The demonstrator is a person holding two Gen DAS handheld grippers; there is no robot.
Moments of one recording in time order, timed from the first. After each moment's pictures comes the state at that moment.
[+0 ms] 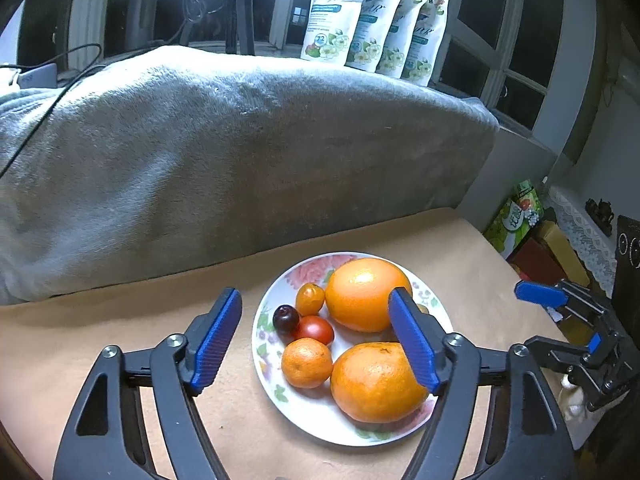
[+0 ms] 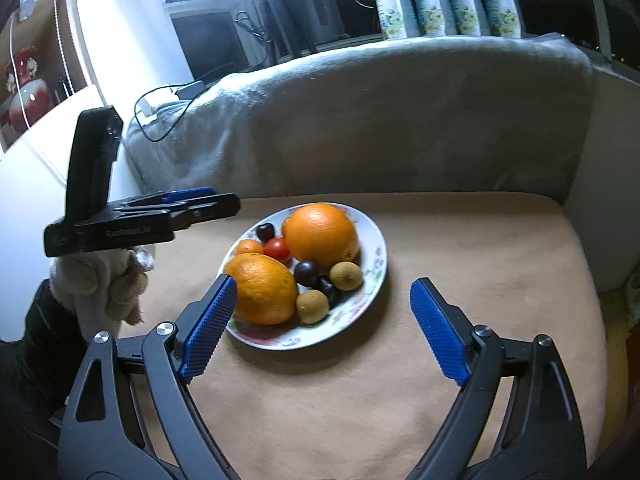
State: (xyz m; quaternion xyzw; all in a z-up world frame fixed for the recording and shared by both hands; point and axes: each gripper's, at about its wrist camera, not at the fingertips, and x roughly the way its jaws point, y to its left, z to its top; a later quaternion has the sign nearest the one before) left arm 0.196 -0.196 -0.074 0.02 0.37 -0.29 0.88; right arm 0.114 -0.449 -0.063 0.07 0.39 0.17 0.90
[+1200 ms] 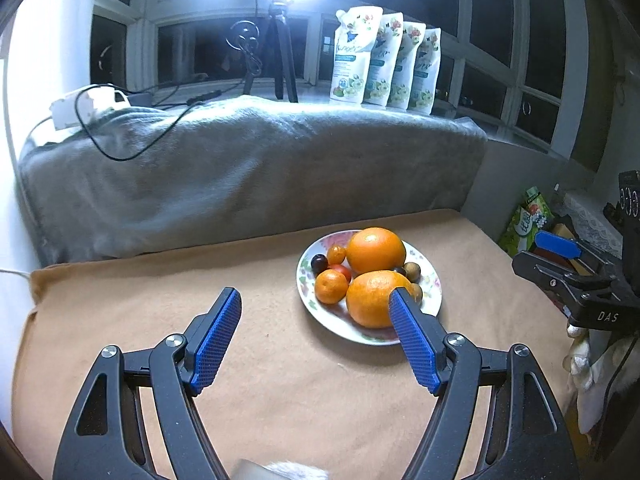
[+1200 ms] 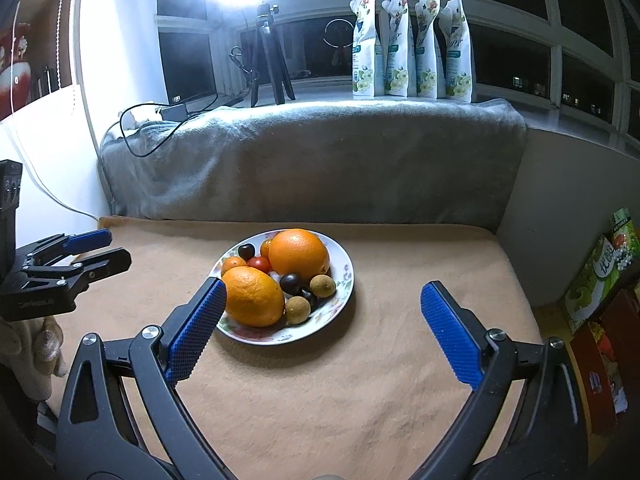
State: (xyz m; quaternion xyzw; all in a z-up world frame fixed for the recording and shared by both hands) left arm 0.085 -0.140 -0.043 0.03 0.31 -0.22 0.92; right arm 0.059 -0.424 -0.021 0.02 0.34 0.08 0.94
